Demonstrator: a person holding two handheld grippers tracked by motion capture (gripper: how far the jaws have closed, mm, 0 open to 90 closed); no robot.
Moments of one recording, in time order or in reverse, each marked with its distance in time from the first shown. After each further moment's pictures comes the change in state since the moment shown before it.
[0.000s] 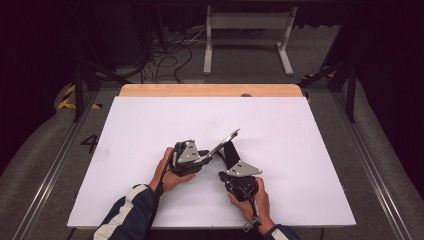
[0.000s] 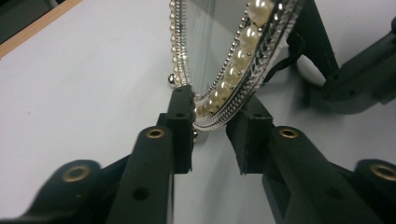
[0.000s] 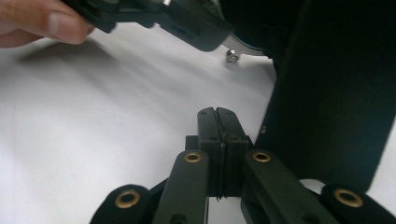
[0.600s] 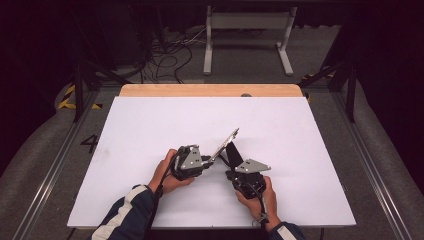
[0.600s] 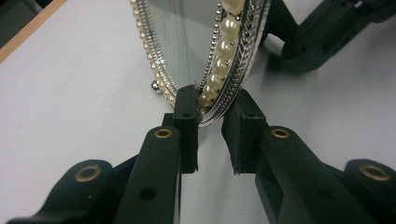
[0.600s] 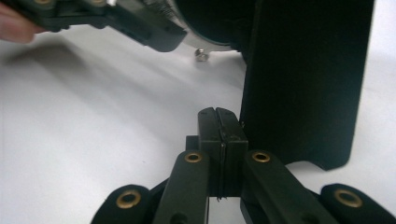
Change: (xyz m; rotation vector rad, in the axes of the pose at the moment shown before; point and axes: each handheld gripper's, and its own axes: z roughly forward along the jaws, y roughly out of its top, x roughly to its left) left arm -0.016 0.010 -0.006 0.052 -0.021 0.104; right arm -0.020 -0.004 -0.009 0.028 0.013 0.038
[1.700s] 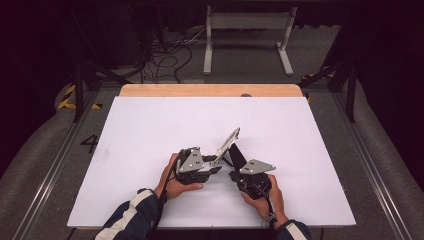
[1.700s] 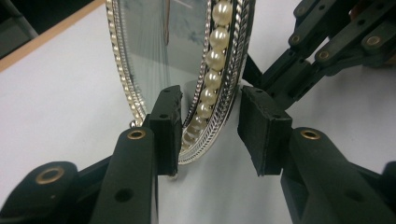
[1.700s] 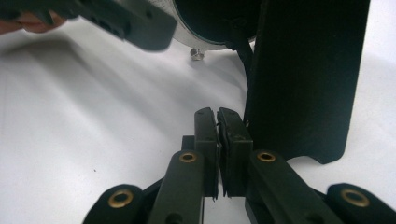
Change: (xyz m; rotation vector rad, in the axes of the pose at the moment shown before) left arm -0.011 0.003 0.003 -0.166 -0.046 -0.099; right arm -0.011 -0.004 -0.008 0.009 0.035 -0.072
